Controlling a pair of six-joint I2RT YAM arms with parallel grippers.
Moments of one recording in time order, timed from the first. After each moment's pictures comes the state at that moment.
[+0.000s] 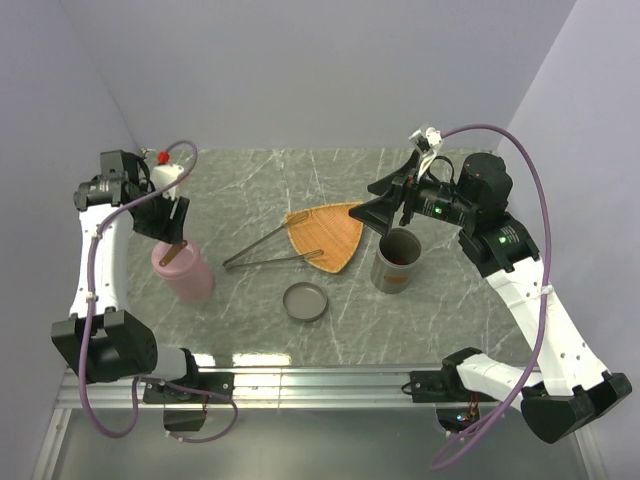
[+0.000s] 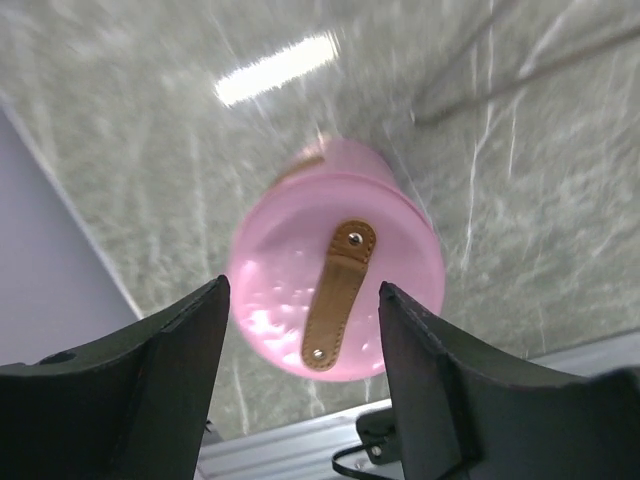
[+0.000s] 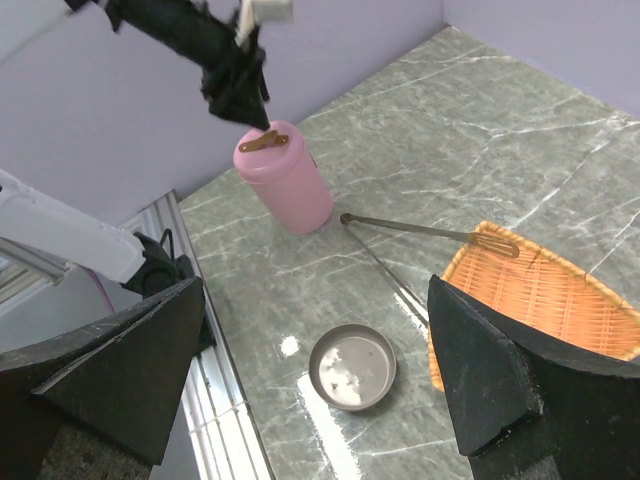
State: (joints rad) left arm 0.21 1.38 1.40 -1.14 0.23 0.52; right arm 0.38 1.07 1.30 -0.33 -0.73 0.25
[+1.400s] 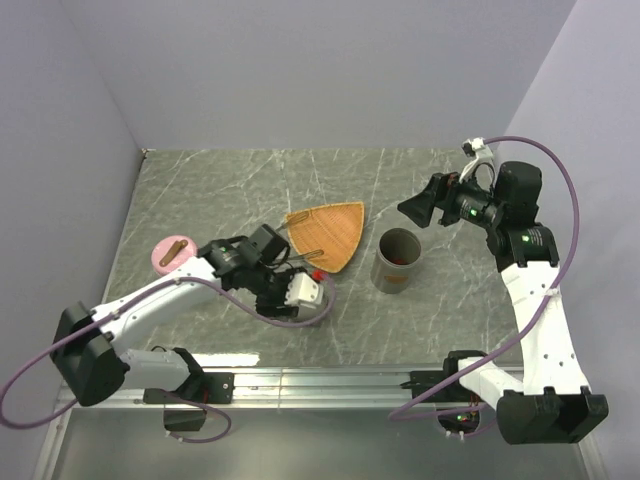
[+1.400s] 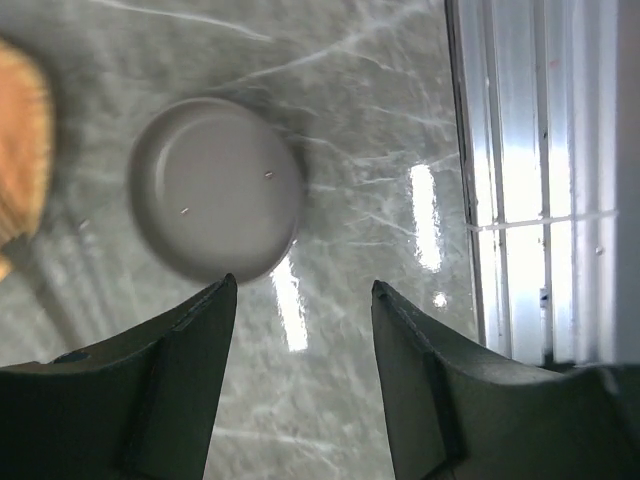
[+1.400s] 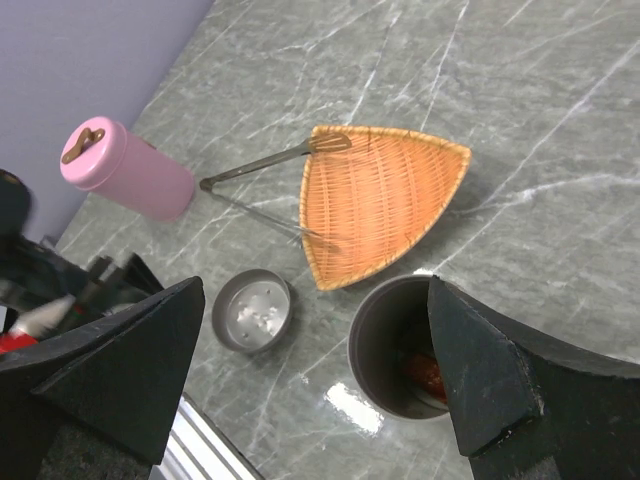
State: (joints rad) left arm -0.77 1.24 1.02 -0.88 0.49 0.84; right arm 0.01 1.05 1.21 -0.56 -0.71 0.17
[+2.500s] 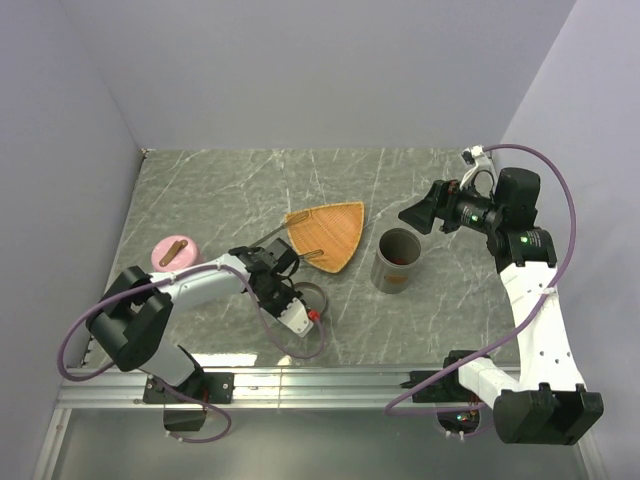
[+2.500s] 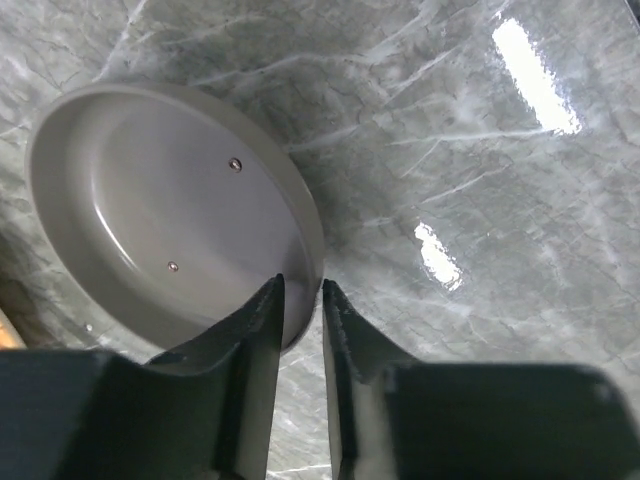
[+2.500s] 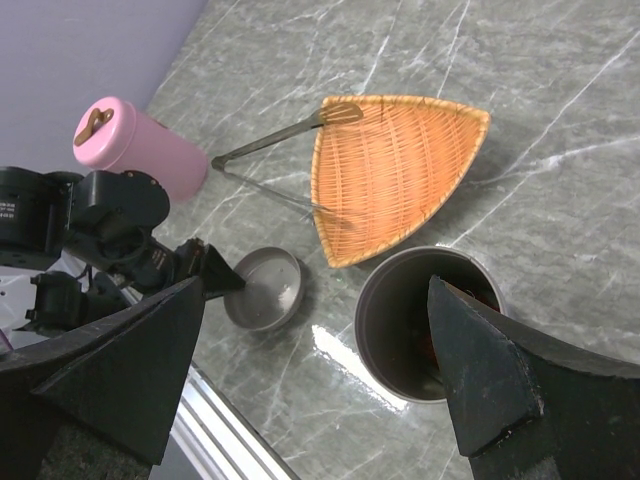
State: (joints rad) left arm -0.75 1.50 0.86 -0.70 0.42 1.50; right arm -0.05 1.04 1.15 -0.58 -0.79 0.17
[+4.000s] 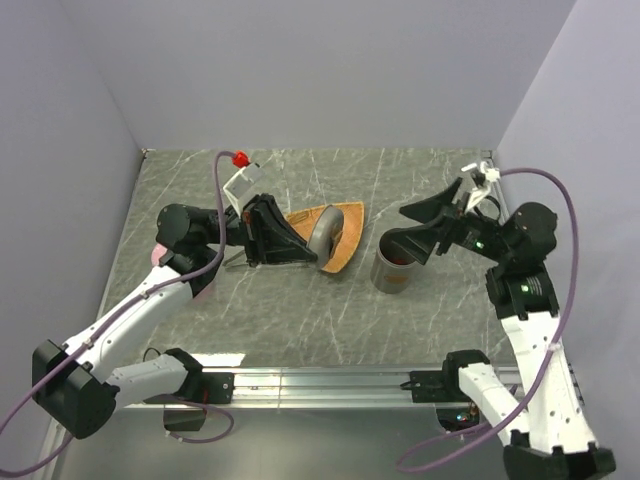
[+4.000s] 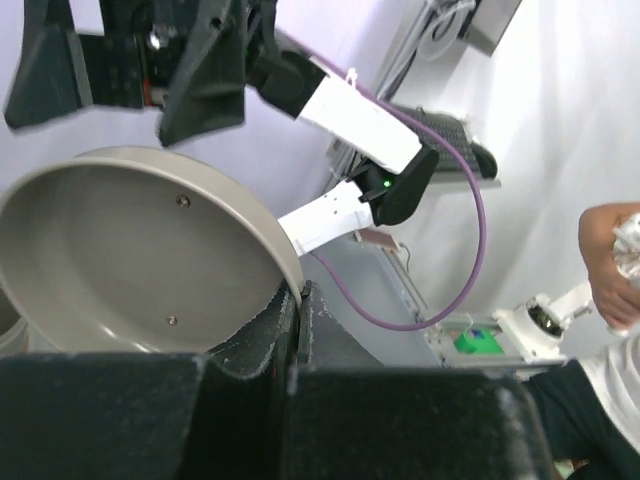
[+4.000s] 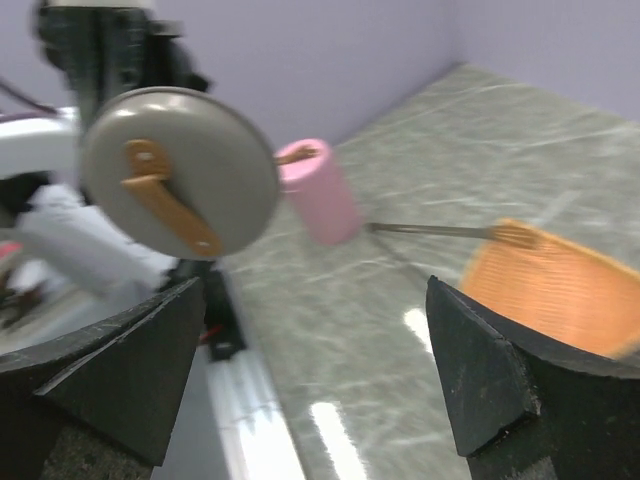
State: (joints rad) left arm -0.58 1.09 0.93 0.79 1.16 -1.01; right arm 0.06 0.77 0.99 -0.13 -1.00 0.44
